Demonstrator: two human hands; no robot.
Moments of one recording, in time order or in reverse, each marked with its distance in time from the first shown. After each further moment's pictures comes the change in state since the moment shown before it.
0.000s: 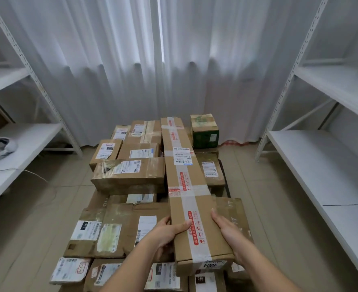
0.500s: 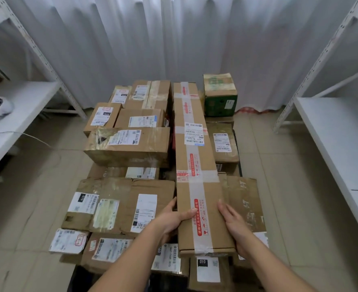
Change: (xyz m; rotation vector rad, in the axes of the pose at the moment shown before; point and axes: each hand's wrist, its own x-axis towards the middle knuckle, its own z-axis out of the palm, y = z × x) left_hand 0.077 -0.017 0.005 -0.090 0.004 -0.149; right_hand 0.088 0.045 -0.014 0.043 0.010 0.115
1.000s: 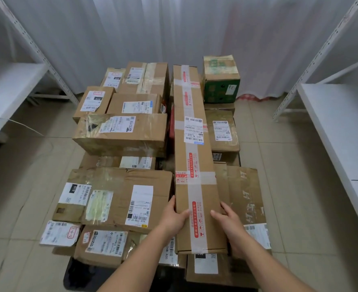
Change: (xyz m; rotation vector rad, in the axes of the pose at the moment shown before) left_hand 0.025 -0.027 0.014 0.202 0.142 0.085; right_hand 0.024 0.032 0.004 -0.096 0.068 0.068
